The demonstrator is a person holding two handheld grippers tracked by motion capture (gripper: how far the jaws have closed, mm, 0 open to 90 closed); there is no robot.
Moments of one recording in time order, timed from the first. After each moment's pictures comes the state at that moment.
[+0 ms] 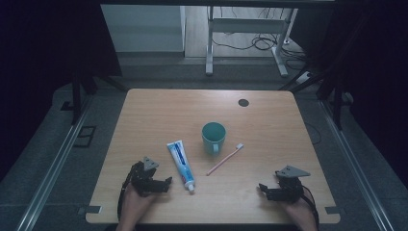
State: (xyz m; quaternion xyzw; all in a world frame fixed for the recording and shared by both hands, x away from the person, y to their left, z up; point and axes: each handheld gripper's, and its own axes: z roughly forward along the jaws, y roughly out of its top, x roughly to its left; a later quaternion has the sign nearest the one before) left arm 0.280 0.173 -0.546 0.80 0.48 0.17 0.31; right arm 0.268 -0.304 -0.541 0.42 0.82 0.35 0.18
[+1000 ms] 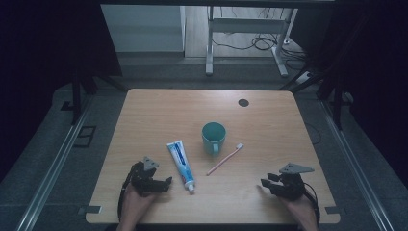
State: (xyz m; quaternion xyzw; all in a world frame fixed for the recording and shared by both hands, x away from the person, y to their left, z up) left arm 0.280 0.173 -0.546 0.80 0.48 0.17 0.31; right arm 0.270 -0.305 -0.525 0.43 0.81 0.38 0.12
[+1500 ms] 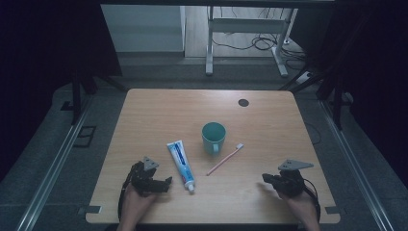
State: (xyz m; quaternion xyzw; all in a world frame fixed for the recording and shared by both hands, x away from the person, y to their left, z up) left arm 0.280 0.172 -0.546 0.80 0.48 0.17 0.31; right arm 0.275 -0.299 -0.509 0.41 0.82 0.38 0.11
